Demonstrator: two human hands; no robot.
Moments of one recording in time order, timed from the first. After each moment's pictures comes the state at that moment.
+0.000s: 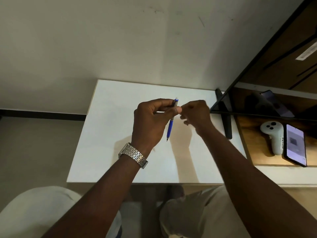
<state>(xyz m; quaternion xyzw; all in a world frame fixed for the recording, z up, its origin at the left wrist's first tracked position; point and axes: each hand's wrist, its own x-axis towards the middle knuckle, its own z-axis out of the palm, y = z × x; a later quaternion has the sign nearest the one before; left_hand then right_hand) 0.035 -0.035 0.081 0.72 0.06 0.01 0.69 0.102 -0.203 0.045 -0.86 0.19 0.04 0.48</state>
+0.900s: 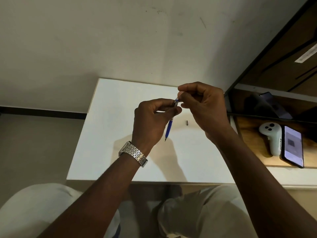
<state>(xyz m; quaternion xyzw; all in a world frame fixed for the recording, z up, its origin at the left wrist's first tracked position) 0.036 -0.034 0.079 0.74 0.06 0.02 0.67 0.057 -0.186 0.119 -0.82 -0.03 -0.08 0.57</state>
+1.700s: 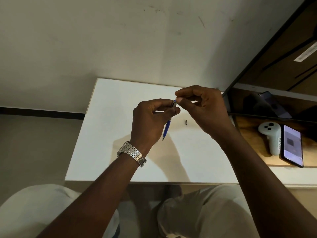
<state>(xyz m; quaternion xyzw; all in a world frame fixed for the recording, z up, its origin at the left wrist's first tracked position) 0.036 -0.034 0.078 0.75 0.06 0.02 0.66 0.055 -0.196 0.120 -0.87 -0.08 -0.07 0.47</state>
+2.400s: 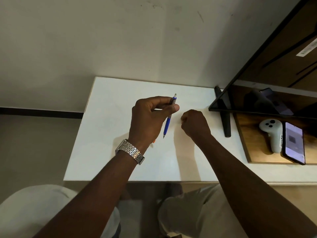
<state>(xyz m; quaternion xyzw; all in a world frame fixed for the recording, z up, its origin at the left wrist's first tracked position) 0.041 -0.035 0.071 0.74 0.05 0.01 0.67 0.090 -0.219 -0.002 -0.98 0.08 0.08 0.15</state>
